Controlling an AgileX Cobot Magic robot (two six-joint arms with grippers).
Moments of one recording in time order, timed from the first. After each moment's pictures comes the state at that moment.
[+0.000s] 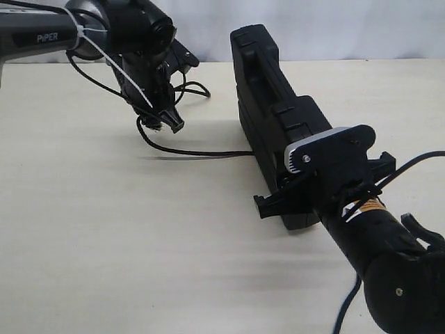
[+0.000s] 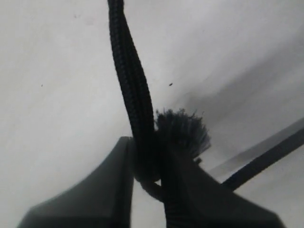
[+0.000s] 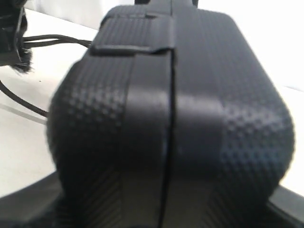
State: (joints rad) left arm -0.35 2.25 -1.78 0.37 0.98 0.08; right arm 0.88 1.58 -0.40 0.88 -0.91 -0.54
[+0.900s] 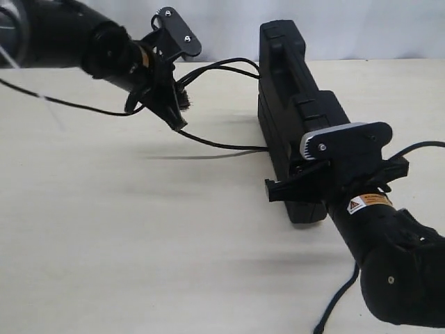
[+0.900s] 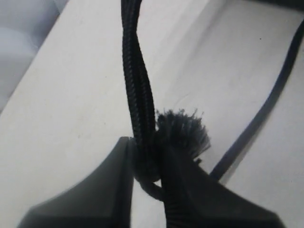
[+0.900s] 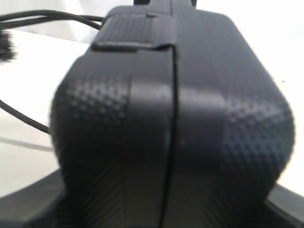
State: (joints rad) left arm -0.35 1.91 -1.28 0.17 0.32 0.41; right arm 0.82 1.62 -0.40 0.92 -0.99 -0.45
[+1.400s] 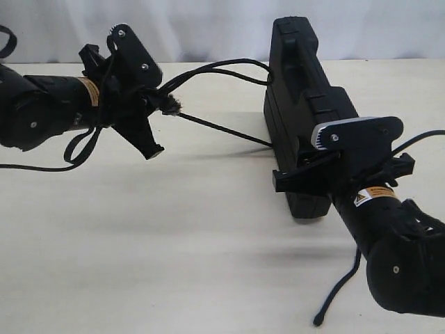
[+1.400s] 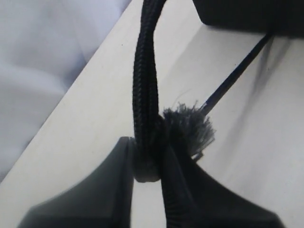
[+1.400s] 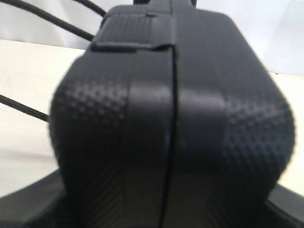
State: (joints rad) left arm -0.32 1.67 -0.85 0.17 -0.16 0.45; right arm 0.76 1.62 -0.40 0.87 -0.97 -0.39
